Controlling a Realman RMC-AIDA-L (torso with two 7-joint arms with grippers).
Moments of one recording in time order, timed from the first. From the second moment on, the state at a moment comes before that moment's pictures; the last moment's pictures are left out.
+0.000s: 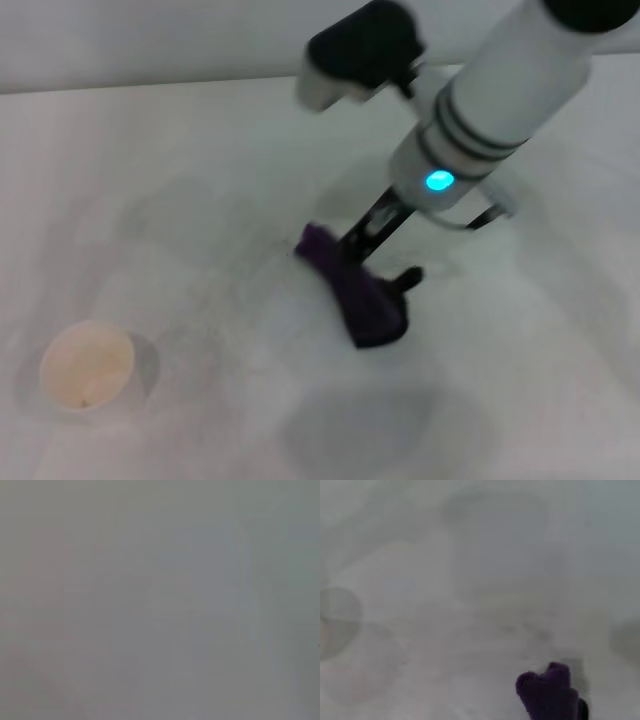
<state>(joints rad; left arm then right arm) -0.25 -2.04 1.11 0.15 0.34 1.55 -0.07 0.79 2.02 -1.74 -1.12 0.72 1.34 -0.18</state>
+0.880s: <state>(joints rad) -0.28 -2.03 1.10 0.14 0.34 1.52 -0.07 0.76 2.01 -1.38 -1.01 0.47 1.42 -0.30</state>
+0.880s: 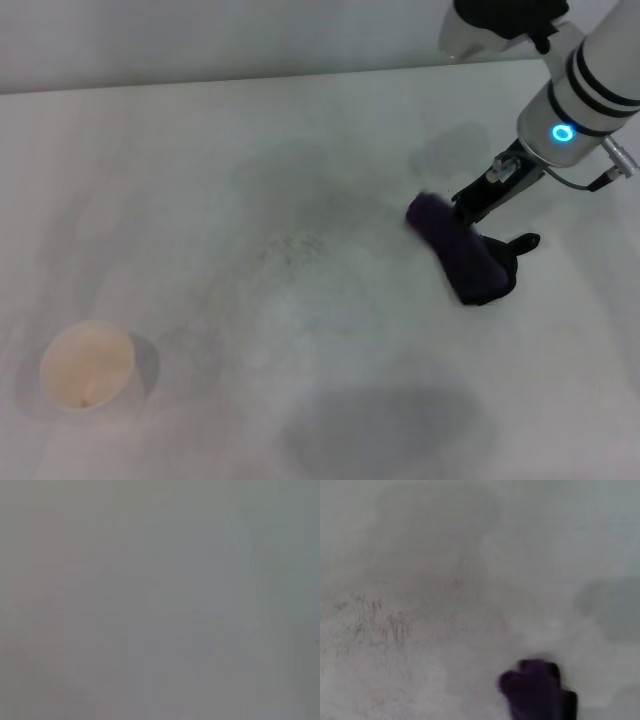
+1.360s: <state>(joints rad) -0.29 -2.05 1.10 0.15 0.33 1.50 -0.04 0.73 2.01 -1.09 -1.01 0.47 1.33 -0.47</state>
